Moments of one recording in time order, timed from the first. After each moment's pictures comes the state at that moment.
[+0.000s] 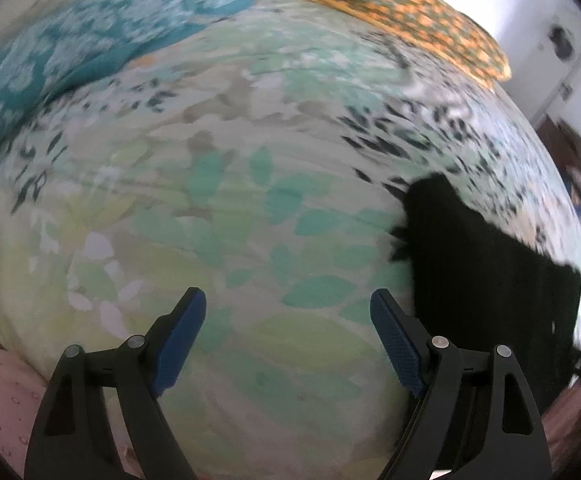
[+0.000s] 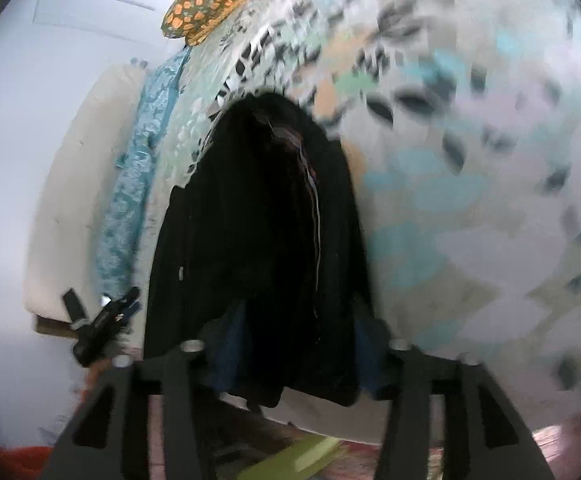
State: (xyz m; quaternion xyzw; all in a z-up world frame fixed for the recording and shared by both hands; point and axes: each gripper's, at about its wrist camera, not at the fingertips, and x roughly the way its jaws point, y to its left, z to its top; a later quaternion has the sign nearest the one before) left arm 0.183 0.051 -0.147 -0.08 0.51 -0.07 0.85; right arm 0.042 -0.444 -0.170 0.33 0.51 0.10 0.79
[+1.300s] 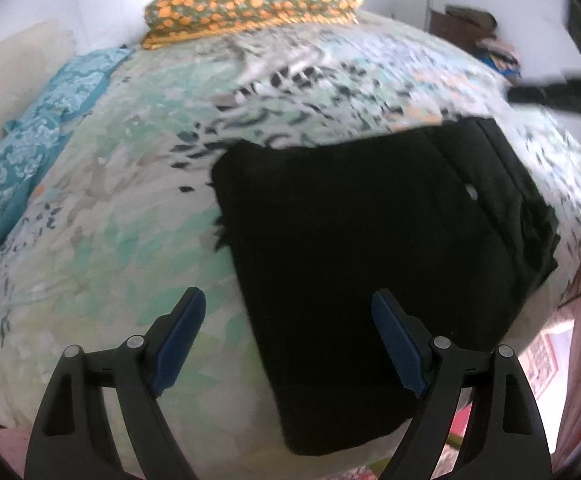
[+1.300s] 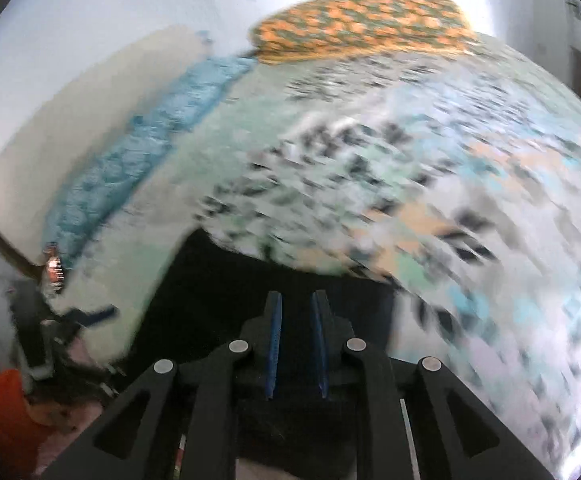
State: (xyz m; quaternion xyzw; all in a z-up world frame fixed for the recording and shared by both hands) left arm 0.123 -0.088 -0.131 0.13 0.46 -0.22 0.85; right arm 0.128 -0.394 -0.106 0.14 0.45 0.14 0.87
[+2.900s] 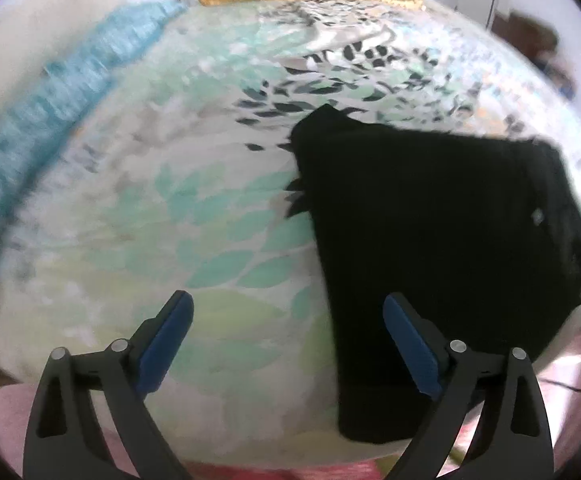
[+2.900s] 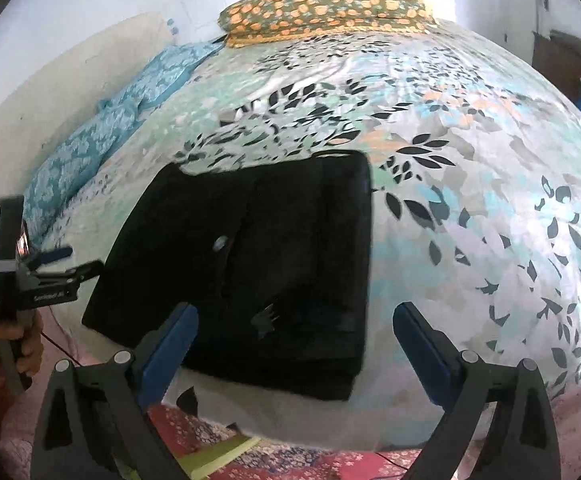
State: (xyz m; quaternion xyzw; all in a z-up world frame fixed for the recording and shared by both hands) left arm 0.159 -0.041 -0.140 0.05 0.53 -0.15 0.84; right arm 0.031 -0.403 -0.143 0.16 0.47 0.04 0.87
